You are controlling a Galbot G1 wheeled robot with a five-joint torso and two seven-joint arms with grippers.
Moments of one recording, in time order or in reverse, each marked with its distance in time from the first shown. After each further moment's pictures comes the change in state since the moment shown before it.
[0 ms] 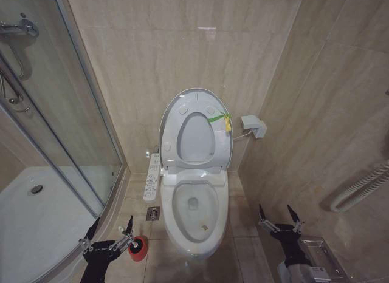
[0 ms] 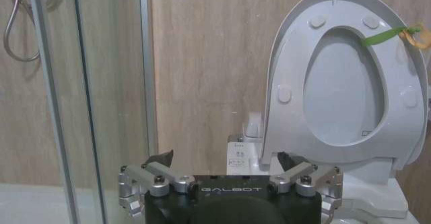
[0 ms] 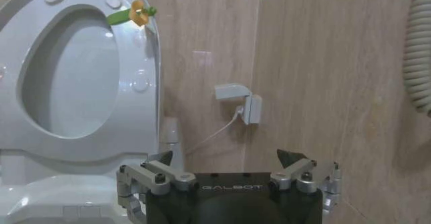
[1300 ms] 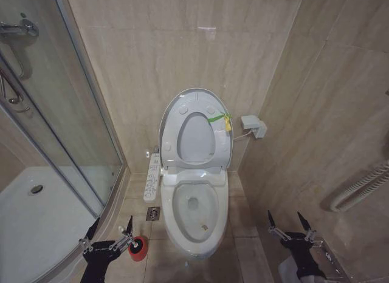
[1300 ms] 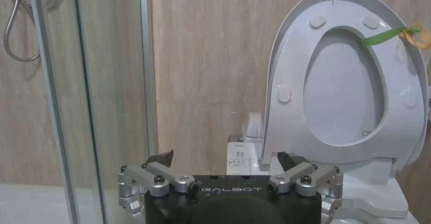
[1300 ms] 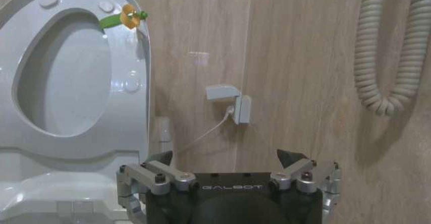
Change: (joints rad) left arm 0.000 0.000 0.000 0.000 0.000 0.000 0.000; right arm -0.082 -0.021 0.051 0.019 0.060 0.054 -0.023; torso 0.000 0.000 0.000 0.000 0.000
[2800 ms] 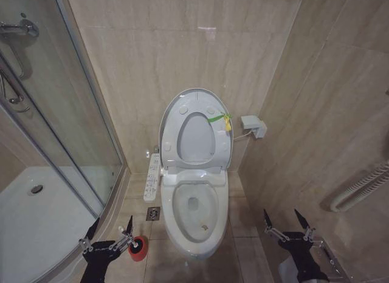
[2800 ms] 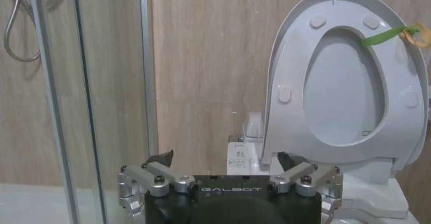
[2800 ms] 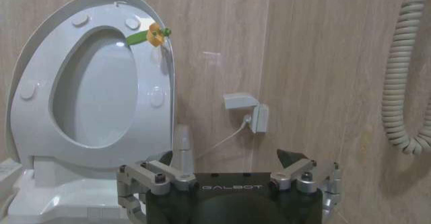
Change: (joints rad) left arm 0.000 0.000 0.000 0.000 0.000 0.000 0.000; right arm -0.083 0.009 -0.031 0.145 -0.028 -0.064 0.004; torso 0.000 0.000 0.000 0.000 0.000
